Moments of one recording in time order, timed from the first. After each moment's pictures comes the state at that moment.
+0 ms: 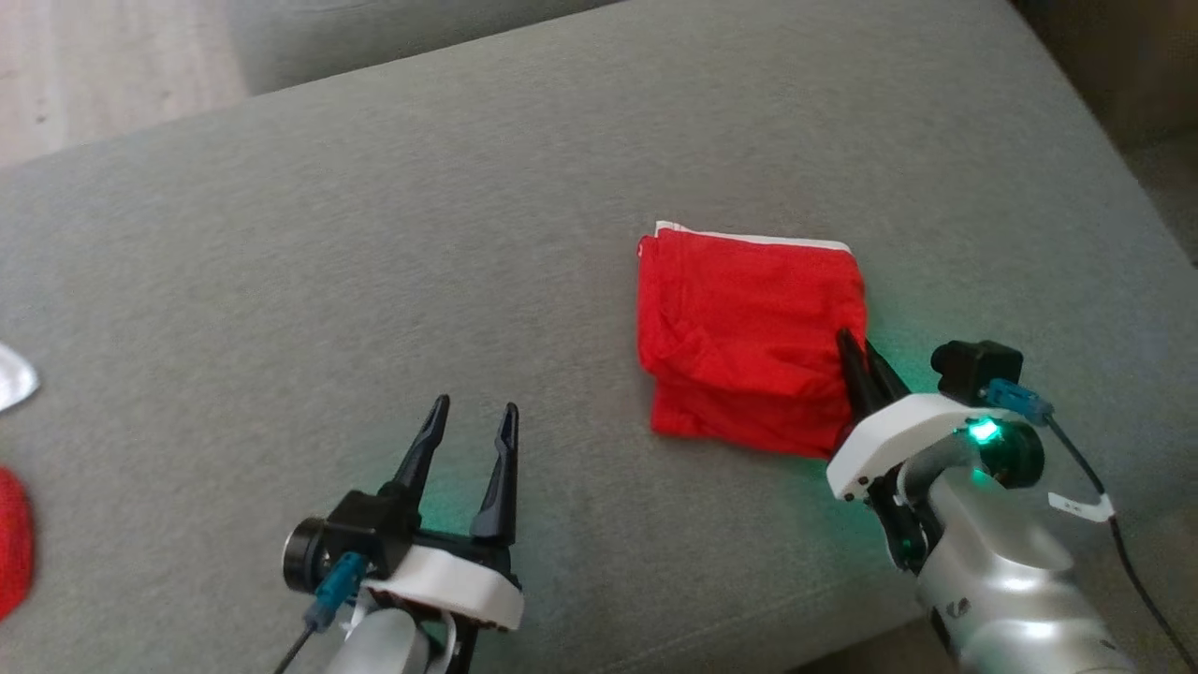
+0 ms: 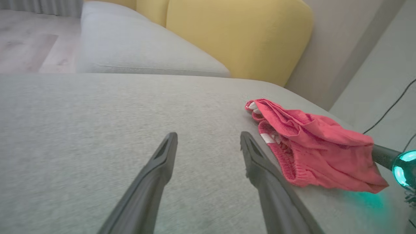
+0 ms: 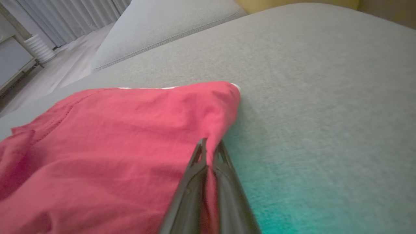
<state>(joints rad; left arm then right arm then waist) -0.16 0.04 -0.39 0.39 -0.32 -0.04 -0.26 -0.53 -0.06 0.30 1.01 0.44 0.13 -0.26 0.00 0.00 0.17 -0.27</state>
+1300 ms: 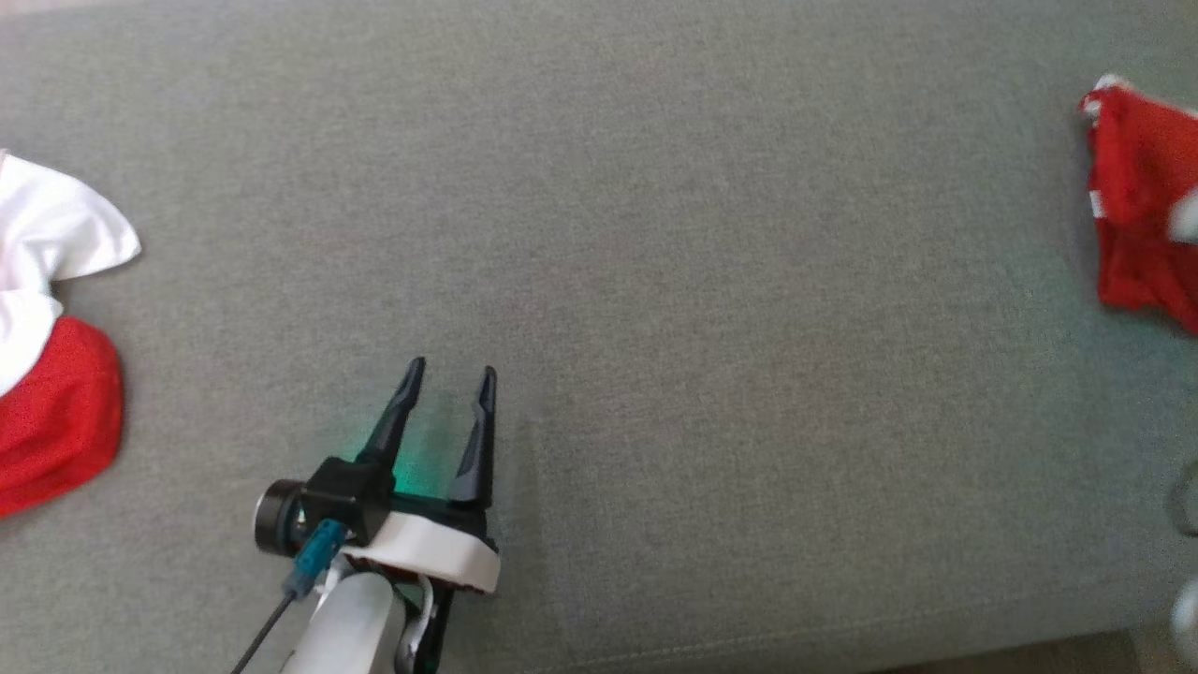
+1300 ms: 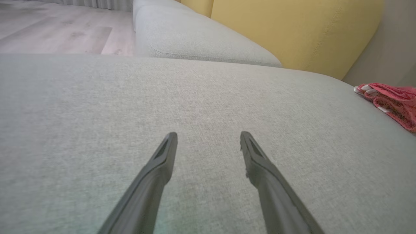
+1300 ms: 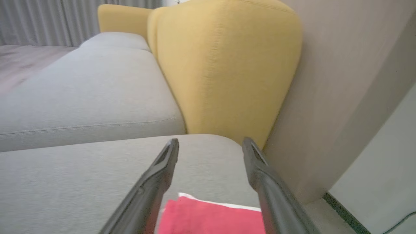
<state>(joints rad) -0.22 0.04 -0.34 0.40 -0.25 -0.06 -0.26 -0.89 -0.34 -0.40 1.05 -0.20 0.13 -0.26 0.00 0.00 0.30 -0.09</state>
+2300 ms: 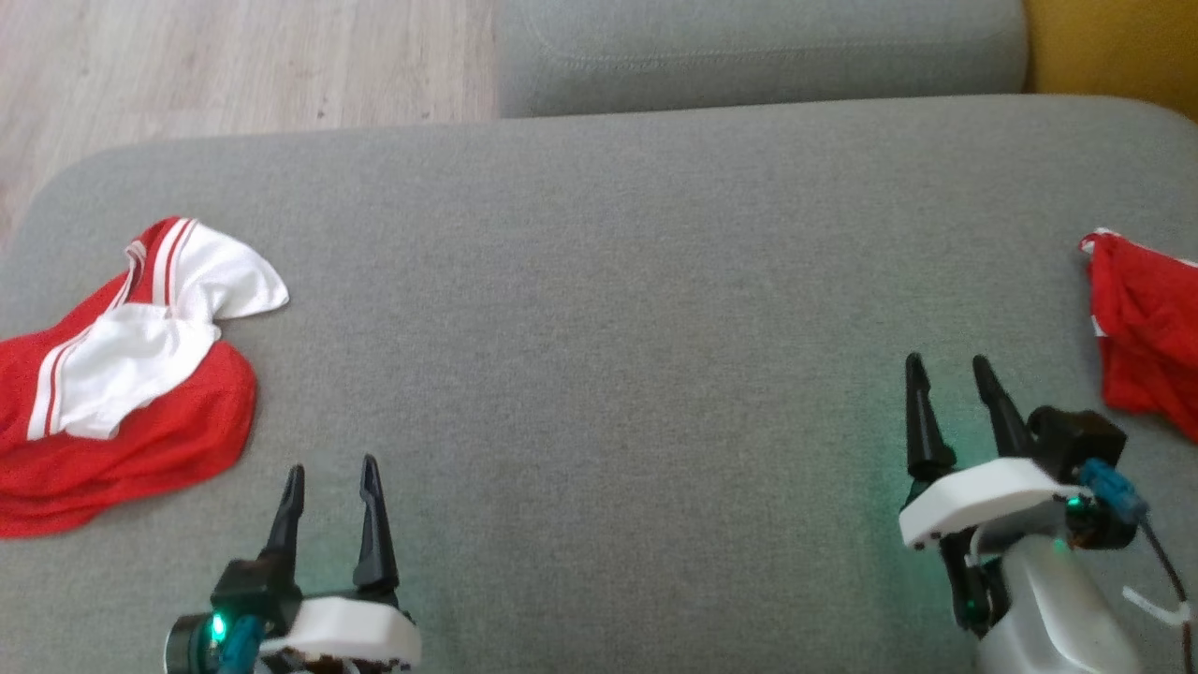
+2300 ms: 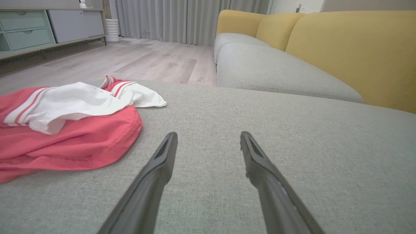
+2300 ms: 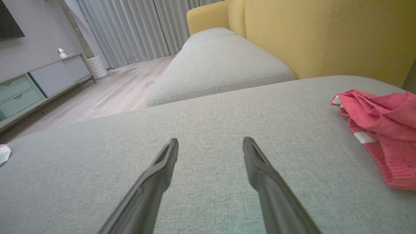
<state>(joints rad) -0.04 0.04 -0.13 0.39 -0.24 0.03 -0.26 -0.26 -0.05 0.00 0.64 0.20 0.13 -0.26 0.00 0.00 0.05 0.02</state>
